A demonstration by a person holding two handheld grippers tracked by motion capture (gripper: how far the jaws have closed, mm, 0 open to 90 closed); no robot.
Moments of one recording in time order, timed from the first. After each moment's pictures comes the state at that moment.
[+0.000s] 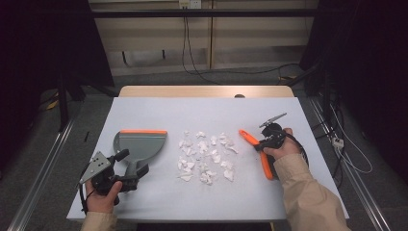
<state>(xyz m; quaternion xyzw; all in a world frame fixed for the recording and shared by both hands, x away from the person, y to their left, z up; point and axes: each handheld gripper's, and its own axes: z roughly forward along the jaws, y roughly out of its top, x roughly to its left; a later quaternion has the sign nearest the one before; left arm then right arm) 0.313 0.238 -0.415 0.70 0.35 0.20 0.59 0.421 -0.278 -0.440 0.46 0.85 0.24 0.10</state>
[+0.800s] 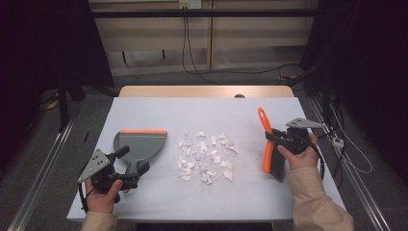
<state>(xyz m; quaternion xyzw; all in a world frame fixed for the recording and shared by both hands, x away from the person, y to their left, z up) 0.312 0.232 -0.401 0.70 0.34 0.20 0.60 0.366 -0.312 -0.400 0.47 0.72 0.45 0.24</state>
